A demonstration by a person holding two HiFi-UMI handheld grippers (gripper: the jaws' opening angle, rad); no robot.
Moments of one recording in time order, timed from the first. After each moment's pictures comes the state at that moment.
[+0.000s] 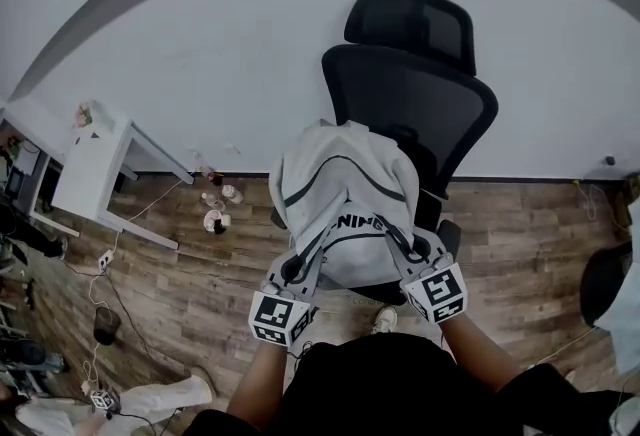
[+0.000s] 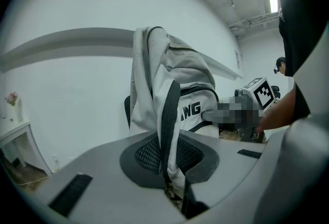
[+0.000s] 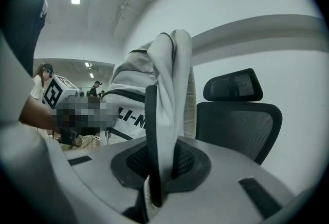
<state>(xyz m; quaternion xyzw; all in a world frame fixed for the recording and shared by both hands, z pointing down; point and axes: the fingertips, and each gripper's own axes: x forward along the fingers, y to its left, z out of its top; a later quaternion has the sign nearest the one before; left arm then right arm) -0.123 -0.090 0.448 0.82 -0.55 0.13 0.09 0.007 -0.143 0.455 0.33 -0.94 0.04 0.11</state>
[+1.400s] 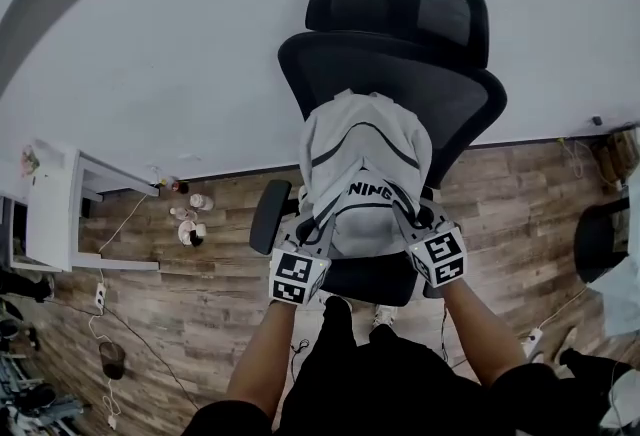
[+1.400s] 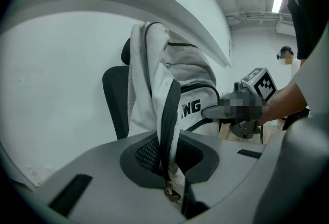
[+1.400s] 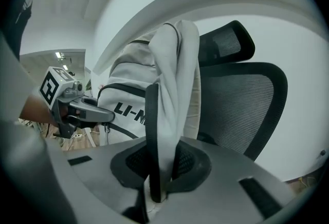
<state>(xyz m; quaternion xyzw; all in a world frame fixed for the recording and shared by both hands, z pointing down) -0.112 -0.301 0.557 0.86 -0.45 0.21 0.14 0.024 -0.325 0.571 0.42 -0.88 0.13 0.19</state>
